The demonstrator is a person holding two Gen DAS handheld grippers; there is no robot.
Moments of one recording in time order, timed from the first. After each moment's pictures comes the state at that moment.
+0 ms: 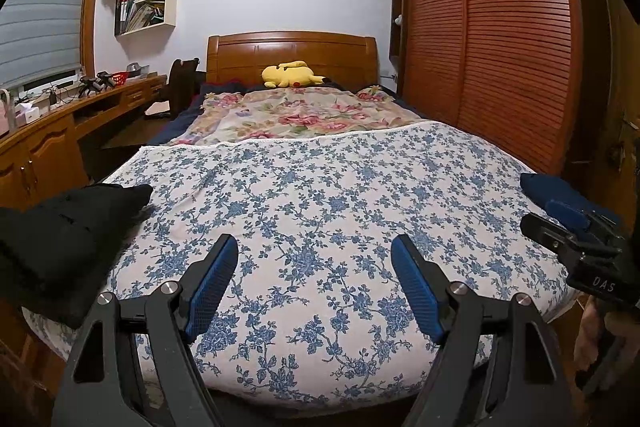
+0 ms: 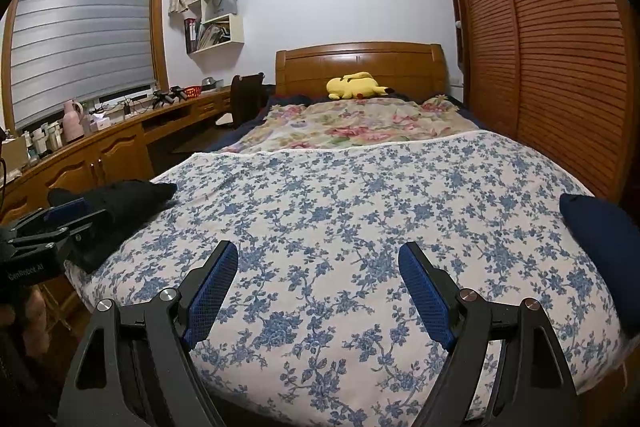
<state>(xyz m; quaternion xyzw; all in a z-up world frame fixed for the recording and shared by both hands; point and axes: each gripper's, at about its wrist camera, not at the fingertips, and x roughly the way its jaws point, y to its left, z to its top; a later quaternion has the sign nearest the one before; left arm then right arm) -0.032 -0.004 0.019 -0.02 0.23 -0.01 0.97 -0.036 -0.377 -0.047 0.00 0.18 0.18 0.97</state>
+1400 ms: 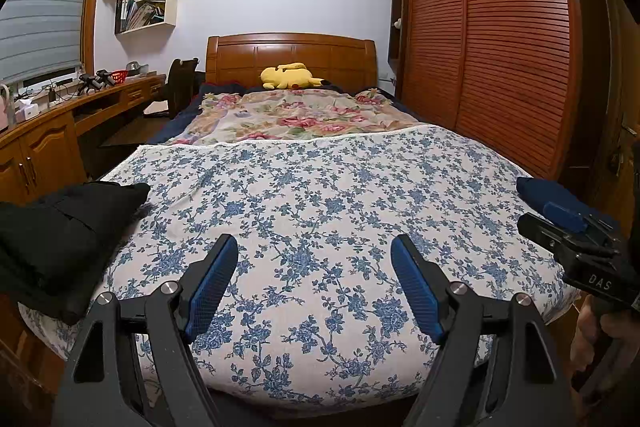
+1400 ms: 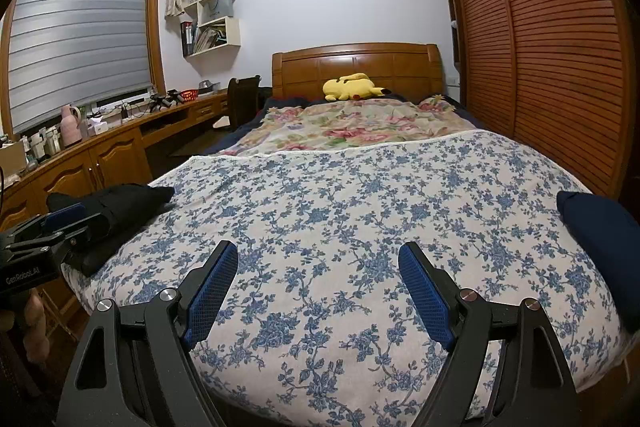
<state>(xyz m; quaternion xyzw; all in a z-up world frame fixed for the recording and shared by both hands) -0.033 -0.004 0.017 -0.03 0.23 -0.01 0.97 -0.035 -0.377 -0.048 0.00 0.18 0.17 0.97</state>
